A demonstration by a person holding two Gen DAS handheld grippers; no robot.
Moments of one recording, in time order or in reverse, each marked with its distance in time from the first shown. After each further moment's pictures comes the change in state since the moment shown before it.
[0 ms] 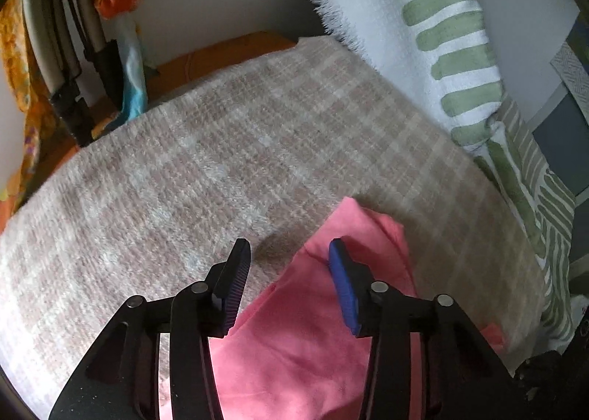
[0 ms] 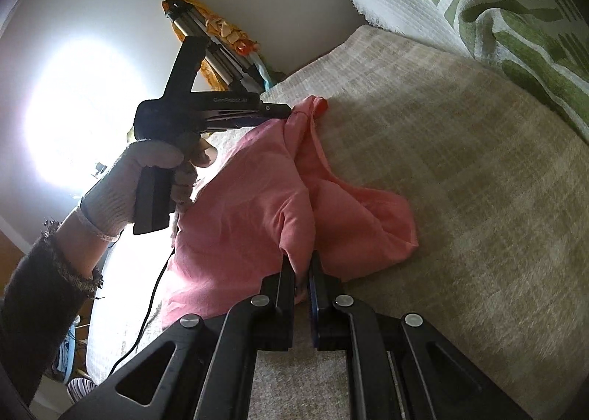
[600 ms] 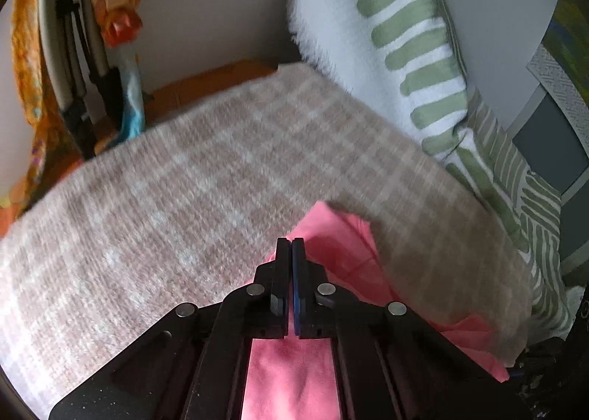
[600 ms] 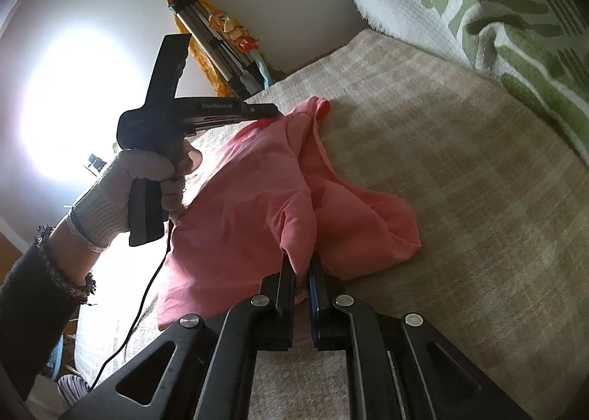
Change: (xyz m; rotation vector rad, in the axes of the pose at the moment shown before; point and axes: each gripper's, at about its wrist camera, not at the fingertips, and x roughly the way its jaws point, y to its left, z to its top) left arm -0.032 -0.007 -0.013 0.031 -0.113 -0.047; right arm -0.006 0.019 0.000 -0.040 -0.012 -0.064
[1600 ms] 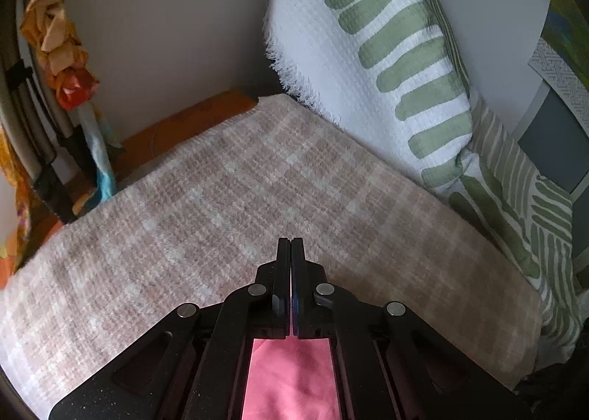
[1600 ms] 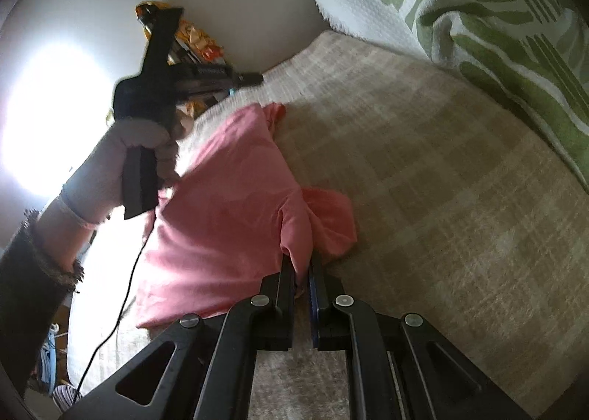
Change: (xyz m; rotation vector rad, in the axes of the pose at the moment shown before) left arm 0.023 -0.029 0.044 0.044 -0.037 0.035; right arm -0.003 -0.033 -0.012 0.045 0.034 -0.058
